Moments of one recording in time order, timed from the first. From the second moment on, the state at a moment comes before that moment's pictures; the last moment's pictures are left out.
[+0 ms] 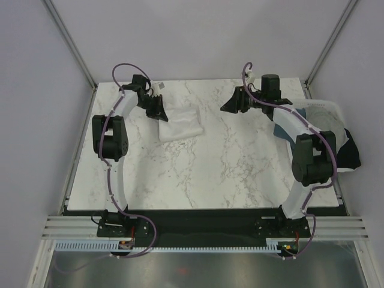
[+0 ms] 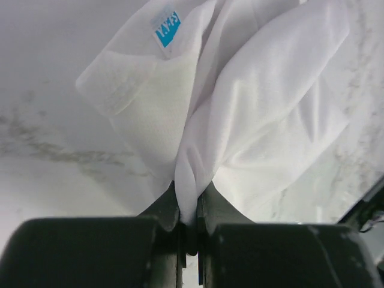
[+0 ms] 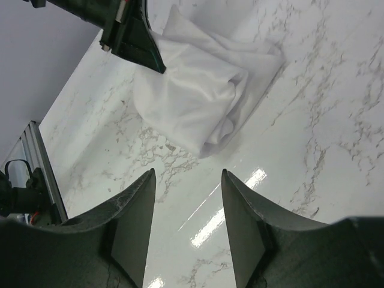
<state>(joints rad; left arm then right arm) -0.11 2.30 1.95 -0.82 0.62 -0.01 0.14 1.85 1.40 -0.12 -0.87 0.19</state>
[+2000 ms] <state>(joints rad) 0.23 2.61 2.29 -0.31 -0.48 0.70 0.06 1.76 1.32 -0.11 -0.87 0.17</state>
